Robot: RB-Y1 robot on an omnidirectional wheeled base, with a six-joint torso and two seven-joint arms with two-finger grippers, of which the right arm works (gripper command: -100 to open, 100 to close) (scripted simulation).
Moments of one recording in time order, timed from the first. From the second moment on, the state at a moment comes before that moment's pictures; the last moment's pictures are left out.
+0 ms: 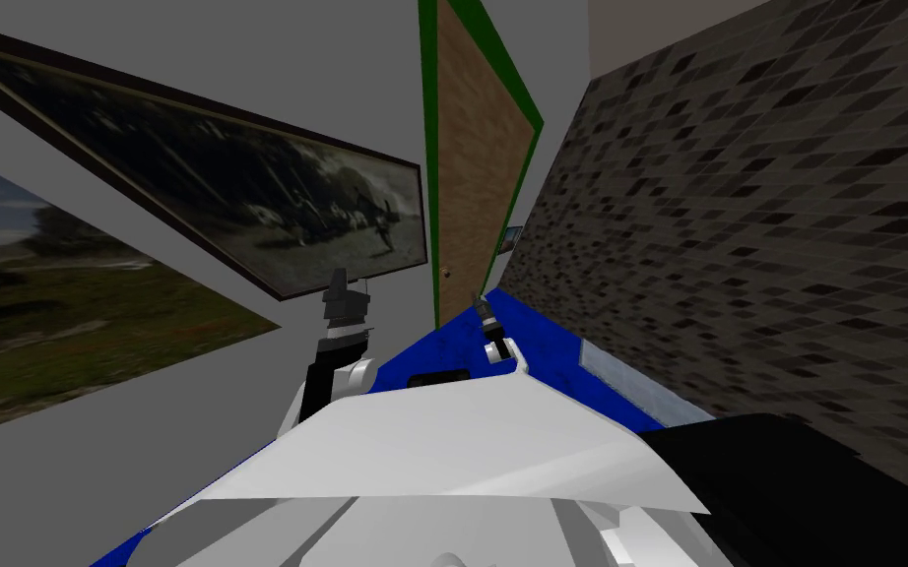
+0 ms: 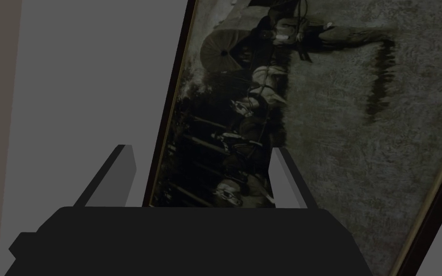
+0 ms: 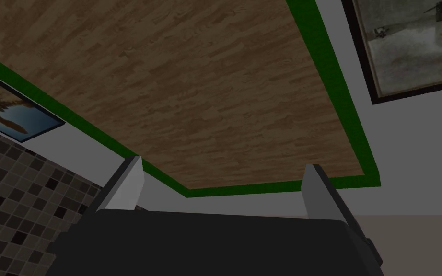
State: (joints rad) arm 0.22 -0.11 0.07 -1.71 0.36 -0.40 0.46
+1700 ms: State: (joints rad) arm 0.06 -0.14 0.10 -1.39 0.57 -0.39 0.77
